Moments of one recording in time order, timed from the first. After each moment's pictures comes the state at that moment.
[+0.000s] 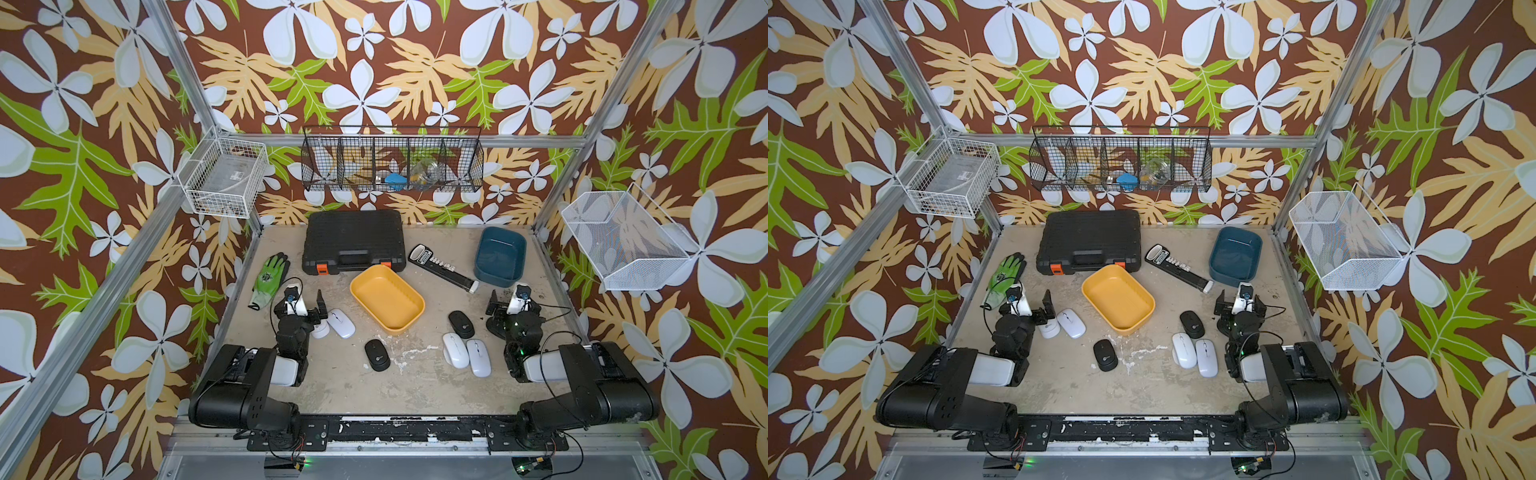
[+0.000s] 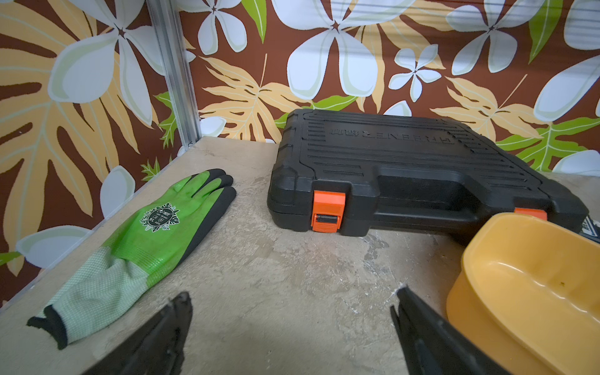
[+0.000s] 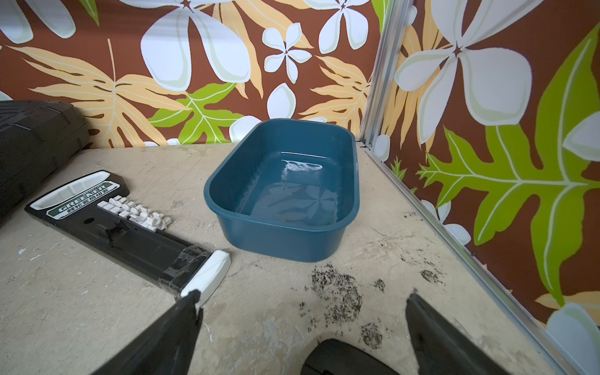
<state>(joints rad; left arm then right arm) -0.10 1.45 0.15 1.18 -0.23 -0.09 0.05 1.47 0.17 1.14 0.28 0.00</state>
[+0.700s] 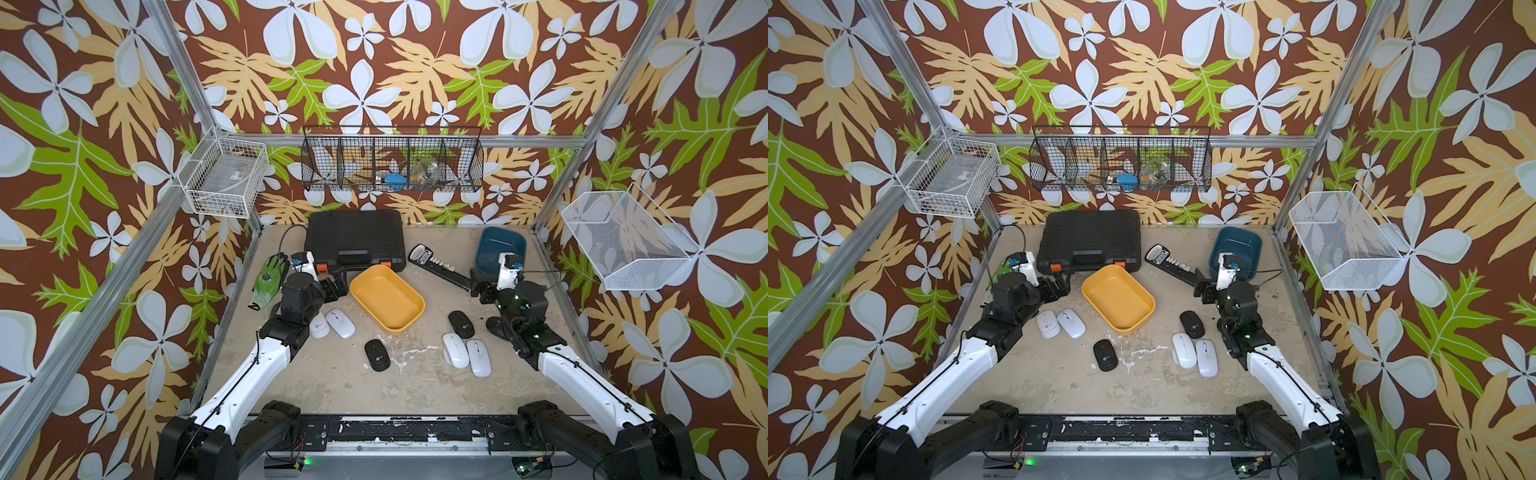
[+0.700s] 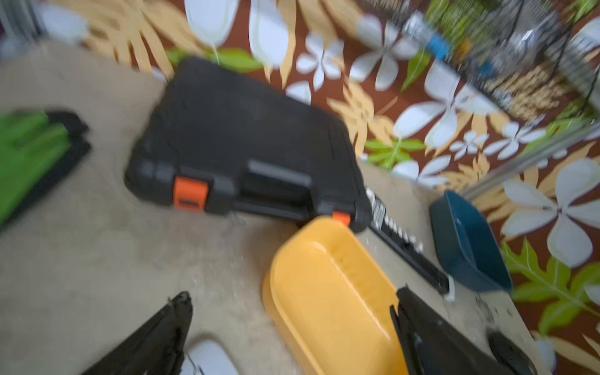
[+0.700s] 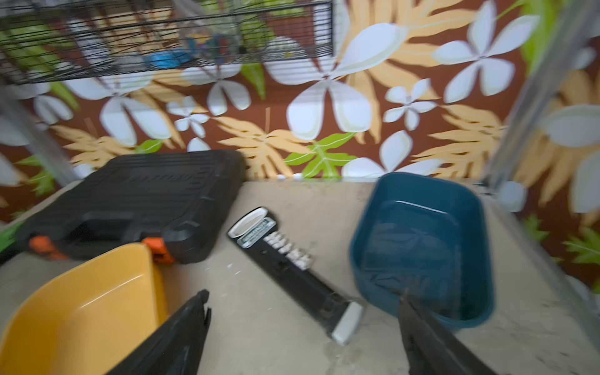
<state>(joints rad) -0.29 1.09 0.67 -0.08 -0.01 -0.58 0.28 1.06 0.59 0.24 0.02 0.13</state>
